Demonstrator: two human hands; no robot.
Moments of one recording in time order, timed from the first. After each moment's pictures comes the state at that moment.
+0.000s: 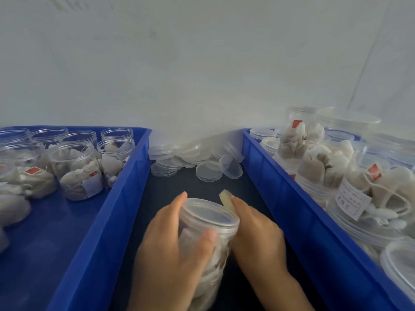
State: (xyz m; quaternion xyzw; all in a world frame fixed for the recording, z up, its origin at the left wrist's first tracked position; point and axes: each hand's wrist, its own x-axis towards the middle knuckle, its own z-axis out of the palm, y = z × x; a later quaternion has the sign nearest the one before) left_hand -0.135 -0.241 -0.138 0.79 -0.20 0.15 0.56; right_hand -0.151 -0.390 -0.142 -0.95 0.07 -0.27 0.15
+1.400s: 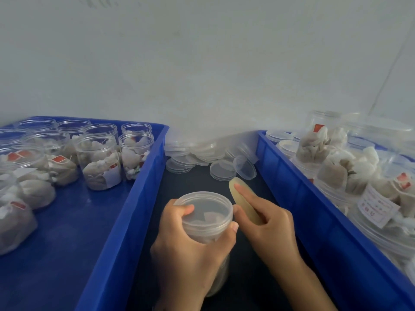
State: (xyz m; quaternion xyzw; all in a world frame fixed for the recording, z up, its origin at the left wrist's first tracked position) left_hand -0.130 -0.257 -0.150 0.76 -0.07 0.33 0.56; right_hand -0.138 -0.393 -0.138 -0.85 -0.01 -0.32 0.43
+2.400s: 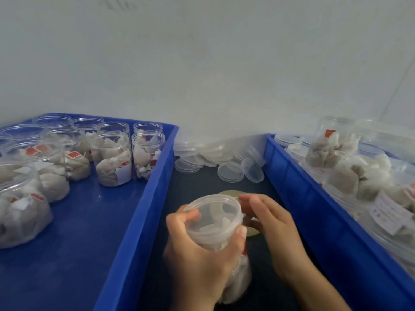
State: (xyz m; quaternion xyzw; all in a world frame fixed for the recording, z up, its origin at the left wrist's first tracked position) left_hand -0.139 -0.253 -0.157 0.70 -0.04 0.27 0.66; right_hand -0.137 -0.383 -0.135 -0.75 0.00 -0.16 0.64
